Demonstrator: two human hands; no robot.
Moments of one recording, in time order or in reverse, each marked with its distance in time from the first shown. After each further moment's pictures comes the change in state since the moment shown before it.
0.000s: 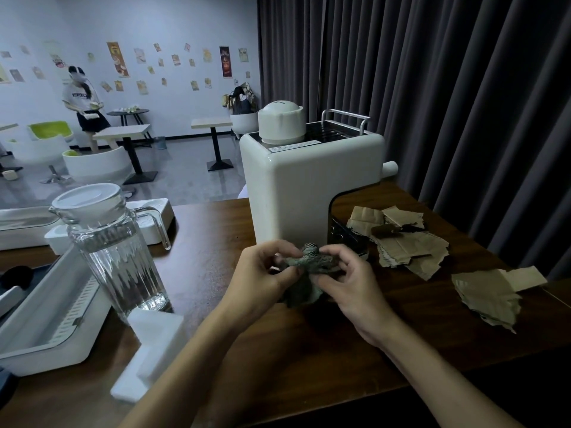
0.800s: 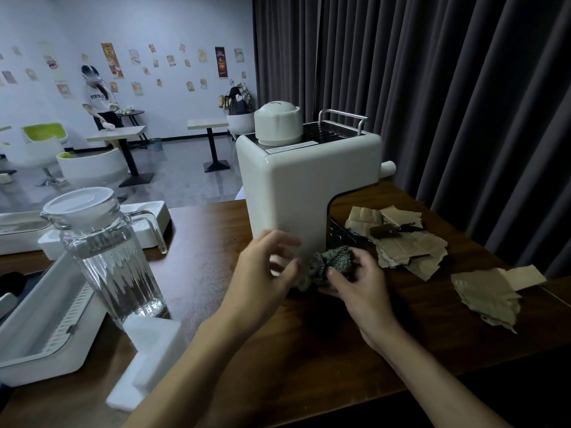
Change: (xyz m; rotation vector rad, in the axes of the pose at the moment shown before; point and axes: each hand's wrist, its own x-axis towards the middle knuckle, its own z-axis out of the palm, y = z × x) left_hand 0.003 0.005 0.003 0.288 0.075 0.226; right_hand 0.005 0.021 -0.008 0.118 0.242 0.100
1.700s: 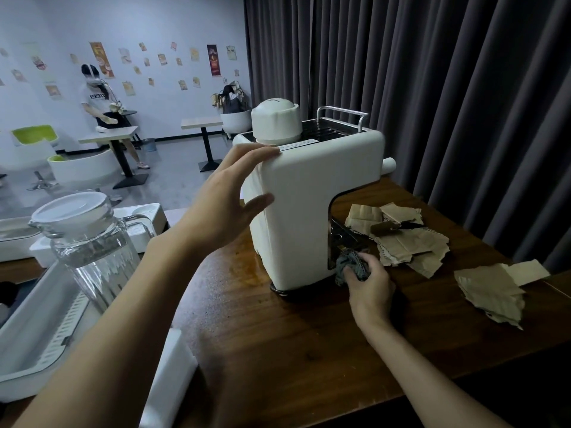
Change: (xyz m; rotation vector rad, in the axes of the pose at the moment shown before) left_hand 0.088 0.022 -0.071 0.395 -0.102 0.318; right_hand 0.029 0.034 -0.002 -0.497 0.434 -0.007
